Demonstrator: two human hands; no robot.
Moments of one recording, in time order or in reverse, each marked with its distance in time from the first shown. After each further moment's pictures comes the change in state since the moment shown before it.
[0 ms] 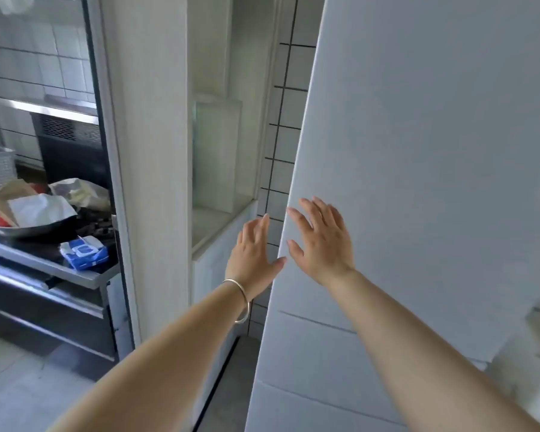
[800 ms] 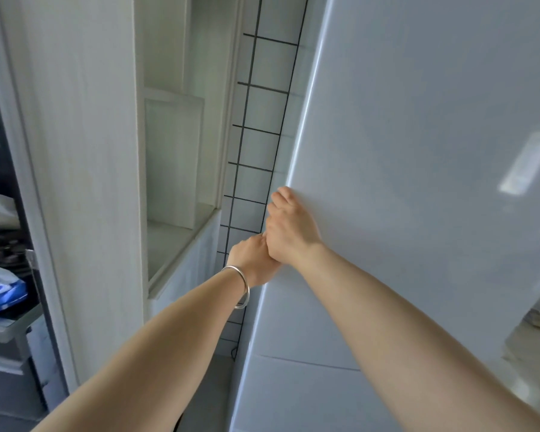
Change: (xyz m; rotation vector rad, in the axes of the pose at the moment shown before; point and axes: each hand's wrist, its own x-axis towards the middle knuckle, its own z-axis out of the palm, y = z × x) left_hand 0.114 0.000 0.018 0.109 -0.295 0.083; right_hand 0.101 0.002 0.056 -0.550 -0.455 -0.223
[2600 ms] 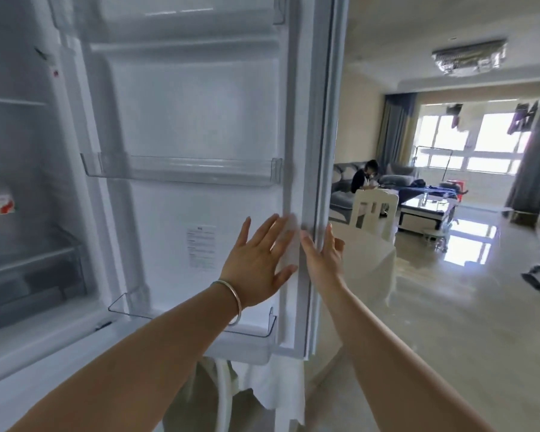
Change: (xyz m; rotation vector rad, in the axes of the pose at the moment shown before) left_hand -0.228 0.549 0.179 0.208 0.116 1.269; right_hand -0.666 0.253 -0.019 0.931 0.322 1.839
